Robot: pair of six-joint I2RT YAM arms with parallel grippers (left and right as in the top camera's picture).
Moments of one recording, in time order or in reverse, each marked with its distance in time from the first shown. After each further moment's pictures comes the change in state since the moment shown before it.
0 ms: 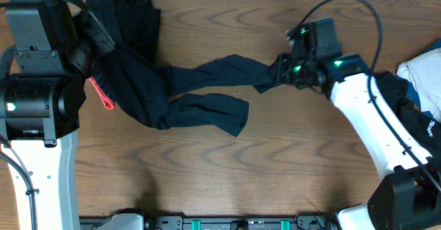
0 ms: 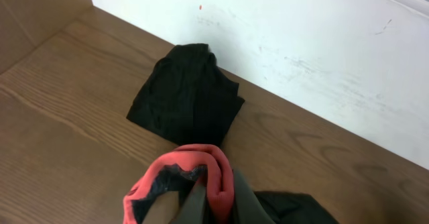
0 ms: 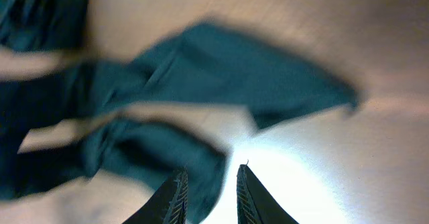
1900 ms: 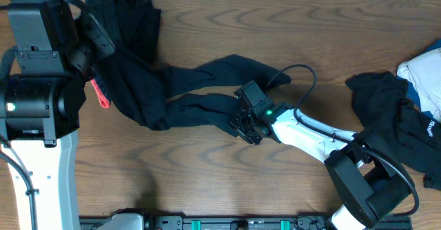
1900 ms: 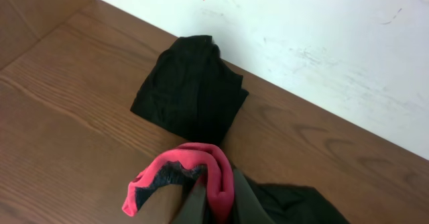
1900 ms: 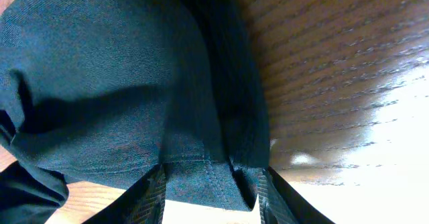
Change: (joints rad) left arm 0.000 0.000 0.000 -0.032 0.000 0.000; right arm 0.365 0.159 -0.359 0.360 0.093 0.876
